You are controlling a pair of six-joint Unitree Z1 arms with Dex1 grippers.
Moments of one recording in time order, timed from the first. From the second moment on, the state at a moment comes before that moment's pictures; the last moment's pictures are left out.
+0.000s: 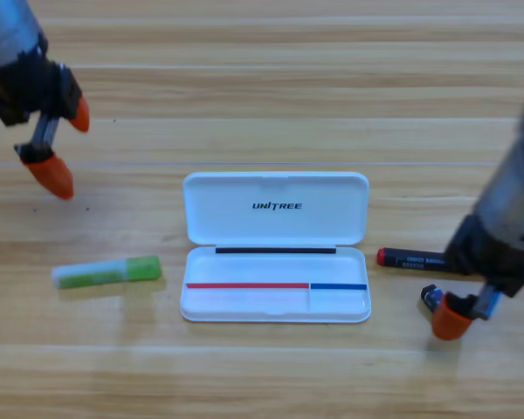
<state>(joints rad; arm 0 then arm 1) -0.43 1.89 -1.59 1.07 -0.03 1.08 0.84 1.88 -1.20 0.73 -0.06 -0.18</state>
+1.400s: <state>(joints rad) -0.50 2.02 -1.22 0.68 -0.02 0.88 0.81 2.03 -1.28 0.83 -0.06 -0.24</state>
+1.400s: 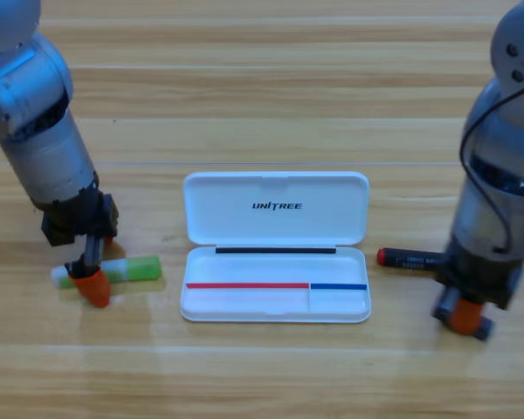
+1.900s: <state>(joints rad) -0.55 2.00 -1.18 0.64 0.02 0.87 0.85 1.98 -1.56 0.97 -0.05 -0.67</state>
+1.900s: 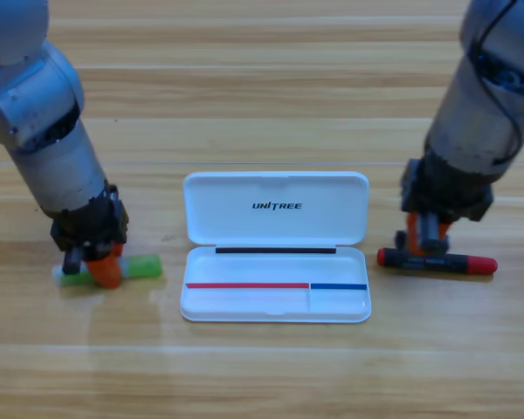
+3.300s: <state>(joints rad) -0.56 1.77 -1.32 0.91 0.05 0.88 0.93 2.08 -1.68 1.02 -0.05 -0.72</state>
